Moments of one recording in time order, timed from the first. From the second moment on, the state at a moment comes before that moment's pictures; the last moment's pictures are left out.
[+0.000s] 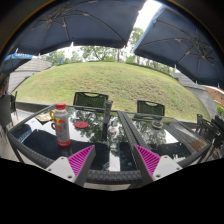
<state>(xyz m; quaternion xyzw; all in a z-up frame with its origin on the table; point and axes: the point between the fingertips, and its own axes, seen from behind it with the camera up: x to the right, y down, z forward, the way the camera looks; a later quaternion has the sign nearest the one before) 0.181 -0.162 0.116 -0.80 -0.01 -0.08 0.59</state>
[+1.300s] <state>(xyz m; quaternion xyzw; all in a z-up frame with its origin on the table) -0.033 0.028 0.087 -0.76 -0.06 0.02 0.64</state>
